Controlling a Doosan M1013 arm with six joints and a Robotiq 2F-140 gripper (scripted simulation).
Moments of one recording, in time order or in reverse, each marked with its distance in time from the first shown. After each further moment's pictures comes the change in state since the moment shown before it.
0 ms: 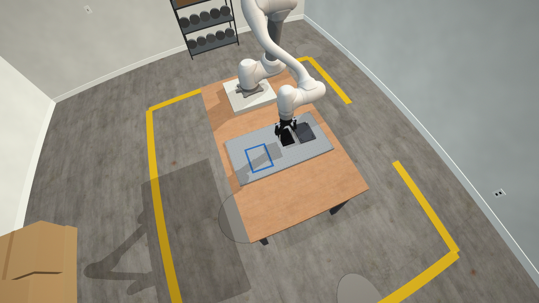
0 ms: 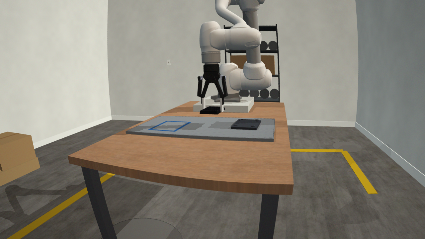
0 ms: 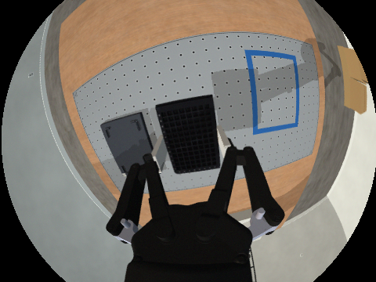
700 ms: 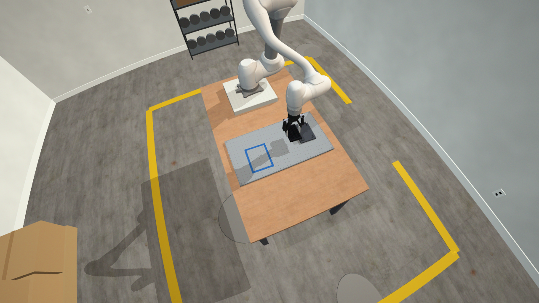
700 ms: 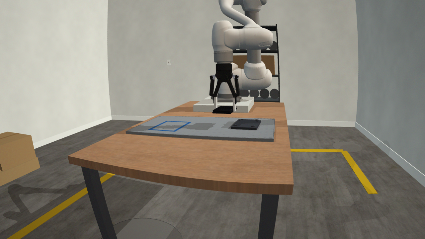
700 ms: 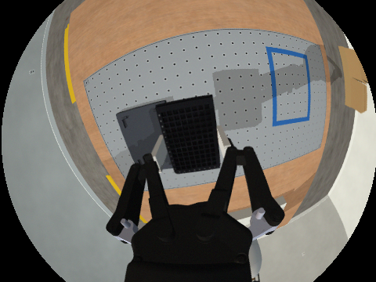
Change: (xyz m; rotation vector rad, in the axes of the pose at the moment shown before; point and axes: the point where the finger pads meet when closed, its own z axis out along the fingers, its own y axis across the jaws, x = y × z) arm -0.013 -0.058 -0.002 0.000 0.000 0.000
